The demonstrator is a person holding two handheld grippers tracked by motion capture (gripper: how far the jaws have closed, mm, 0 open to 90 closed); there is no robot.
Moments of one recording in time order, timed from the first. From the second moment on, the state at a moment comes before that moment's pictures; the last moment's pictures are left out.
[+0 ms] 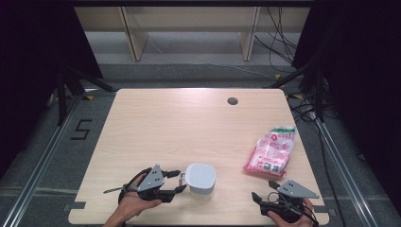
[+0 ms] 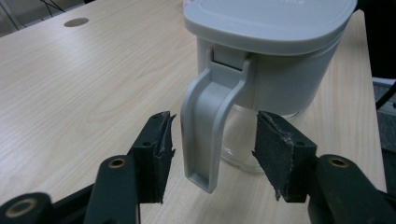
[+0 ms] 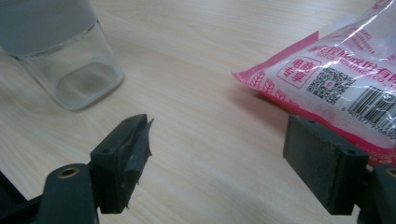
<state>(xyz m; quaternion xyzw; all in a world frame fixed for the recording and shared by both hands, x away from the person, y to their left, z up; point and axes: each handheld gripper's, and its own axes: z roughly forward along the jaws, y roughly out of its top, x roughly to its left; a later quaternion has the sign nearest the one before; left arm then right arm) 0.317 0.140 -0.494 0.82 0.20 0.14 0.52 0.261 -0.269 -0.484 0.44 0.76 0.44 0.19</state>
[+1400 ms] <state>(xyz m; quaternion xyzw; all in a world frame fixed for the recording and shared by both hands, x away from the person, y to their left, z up) 0.313 0.156 -0.491 0.82 0.18 0.10 0.53 0.262 -0.267 -0.485 0.43 0.77 0.43 0.18</state>
